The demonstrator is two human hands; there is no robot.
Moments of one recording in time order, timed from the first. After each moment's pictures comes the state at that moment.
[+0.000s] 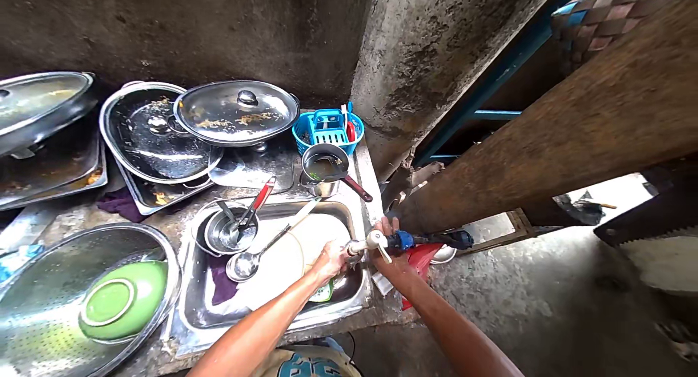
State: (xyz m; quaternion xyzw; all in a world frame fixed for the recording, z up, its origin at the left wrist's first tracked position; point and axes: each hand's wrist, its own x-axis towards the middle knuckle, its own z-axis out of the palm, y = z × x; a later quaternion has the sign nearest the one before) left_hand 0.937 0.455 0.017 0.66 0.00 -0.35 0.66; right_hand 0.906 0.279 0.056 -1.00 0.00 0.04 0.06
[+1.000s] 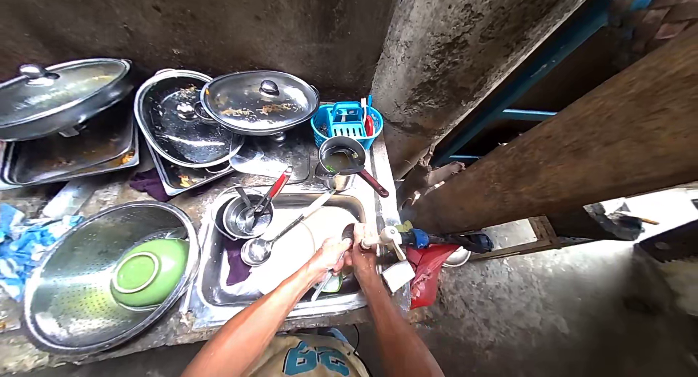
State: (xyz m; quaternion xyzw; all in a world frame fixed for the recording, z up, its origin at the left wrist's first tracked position) left_hand 0.929 0.491 0.014 0.55 0.07 -0.42 0.72; right_hand 0.906 0.377 0.011 -0.70 0.26 -0.04 0.67
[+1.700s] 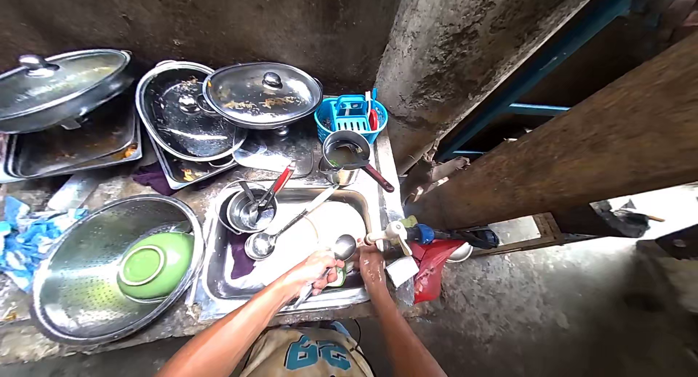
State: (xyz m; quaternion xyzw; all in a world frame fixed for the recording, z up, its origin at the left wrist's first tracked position) left_hand 0.906 0.544 0.049 0.52 0.13 -0.55 0.64; right_hand 0.877 0.359 0.002 -0.80 0.28 0.11 0.52
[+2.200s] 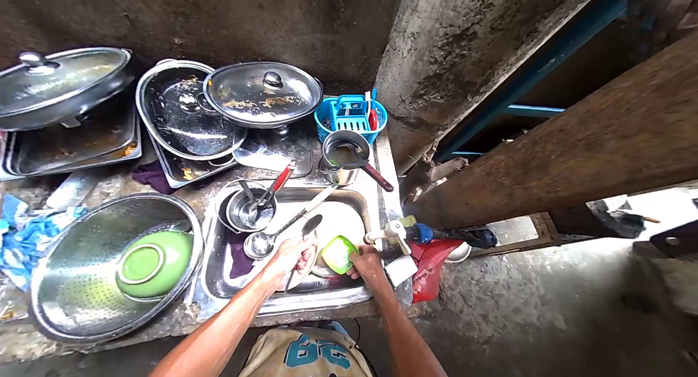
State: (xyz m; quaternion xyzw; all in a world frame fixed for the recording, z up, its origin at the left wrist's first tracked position) left_hand 0.918 0.581 0.023 0.57 0.19 -0.33 0.73; right_hand 0.885 0.354 0.010 -0.73 0.30 0.25 0.57
